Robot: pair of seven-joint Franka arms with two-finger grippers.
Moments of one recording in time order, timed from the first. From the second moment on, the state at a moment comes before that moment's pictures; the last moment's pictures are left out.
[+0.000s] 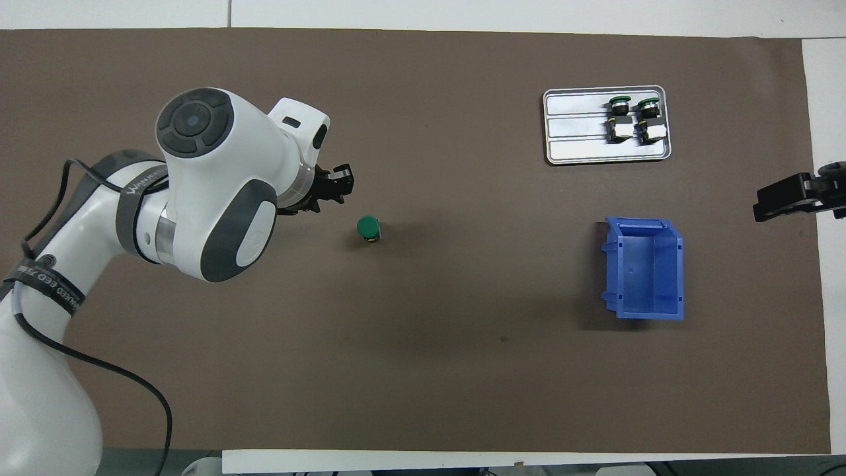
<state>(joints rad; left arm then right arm) -0.49 0.20 -0.04 -1.83 -0.14 2.07 -0.70 -0.07 -0.05 0.02 -1.65 -0.05 1.47 -0.06</state>
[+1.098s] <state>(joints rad) -0.13 0.06 -0.03 -1.77 -0.03 1.70 -0.22 -0.02 -0.04 0.07 -1.63 0.02 1.50 0.00</state>
